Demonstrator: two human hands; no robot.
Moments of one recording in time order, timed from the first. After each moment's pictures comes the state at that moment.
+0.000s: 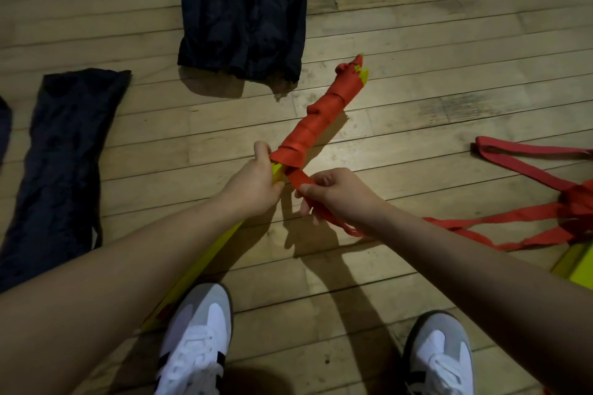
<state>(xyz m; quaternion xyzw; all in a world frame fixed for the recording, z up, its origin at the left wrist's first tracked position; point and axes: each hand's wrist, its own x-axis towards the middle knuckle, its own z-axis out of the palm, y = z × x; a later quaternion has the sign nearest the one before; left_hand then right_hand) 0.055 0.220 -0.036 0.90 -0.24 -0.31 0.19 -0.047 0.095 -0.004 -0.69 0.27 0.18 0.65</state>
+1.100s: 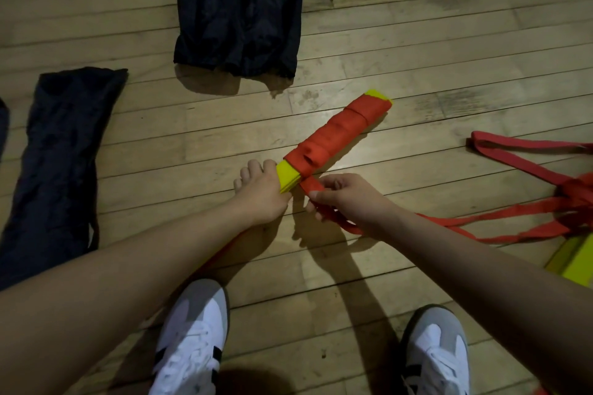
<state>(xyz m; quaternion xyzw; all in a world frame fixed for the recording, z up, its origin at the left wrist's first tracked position) 0.032 0.213 -0.049 0.92 -0.22 -0.30 0.09 -0.066 0.086 -0.006 -0.62 0.30 0.18 0.70</state>
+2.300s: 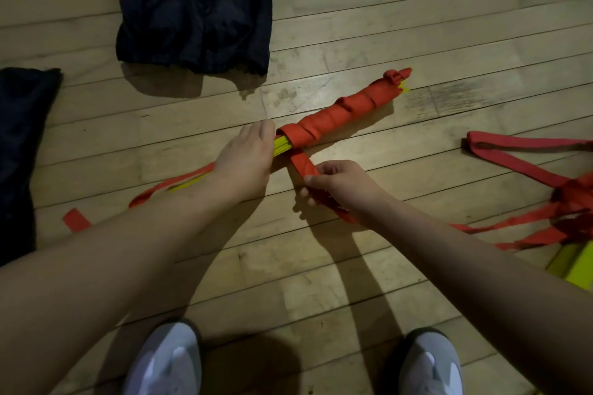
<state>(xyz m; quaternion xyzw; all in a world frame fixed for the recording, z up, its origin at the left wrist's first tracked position) 0.092 0.158 -0.072 0.90 -0.41 -0.16 0.07 -0.033 0.035 -0.043 -0.59 0.38 0.16 0.69</state>
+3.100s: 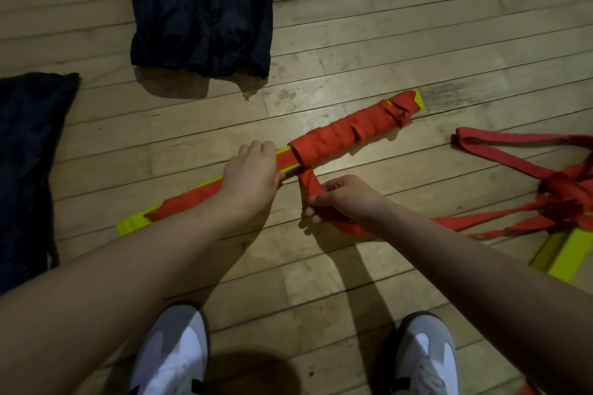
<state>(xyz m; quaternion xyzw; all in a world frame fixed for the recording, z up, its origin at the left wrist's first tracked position) 0.056 0.170 -0.051 0.92 -0.34 -0.18 0.05 -0.061 0.044 -0.038 -0.60 0.40 0.22 0.65</state>
